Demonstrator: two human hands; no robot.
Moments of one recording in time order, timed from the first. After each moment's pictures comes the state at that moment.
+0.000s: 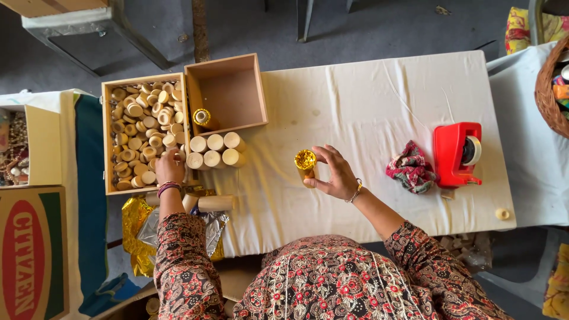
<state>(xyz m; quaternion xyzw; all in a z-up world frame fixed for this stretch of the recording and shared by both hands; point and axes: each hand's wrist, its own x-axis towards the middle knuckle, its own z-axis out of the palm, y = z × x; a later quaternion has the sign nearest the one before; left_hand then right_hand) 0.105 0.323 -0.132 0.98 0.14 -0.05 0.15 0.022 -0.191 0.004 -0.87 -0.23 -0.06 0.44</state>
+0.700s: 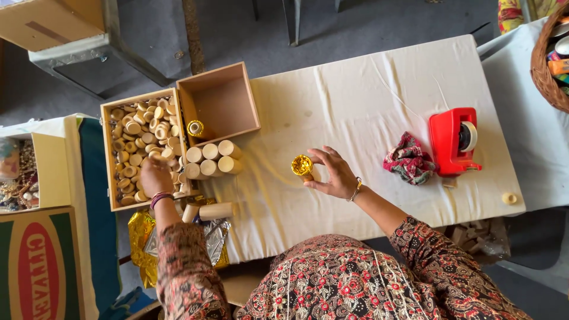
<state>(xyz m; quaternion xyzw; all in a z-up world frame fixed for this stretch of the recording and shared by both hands) 0.115 0.304 -0.063 0.94 0.29 0.02 0.18 0.012 -0.207 0.010 -0.88 -0.24 -0.07 0.41</state>
